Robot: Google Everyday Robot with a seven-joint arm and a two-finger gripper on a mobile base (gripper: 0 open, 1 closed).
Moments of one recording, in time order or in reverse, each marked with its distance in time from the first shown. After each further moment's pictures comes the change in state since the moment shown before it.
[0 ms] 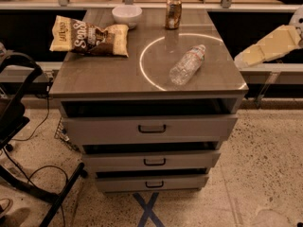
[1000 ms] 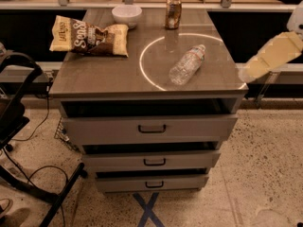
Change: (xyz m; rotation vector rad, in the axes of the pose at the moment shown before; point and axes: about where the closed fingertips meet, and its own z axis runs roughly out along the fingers) arm 0.002 0.016 -0.013 0.080 0.053 -0.289
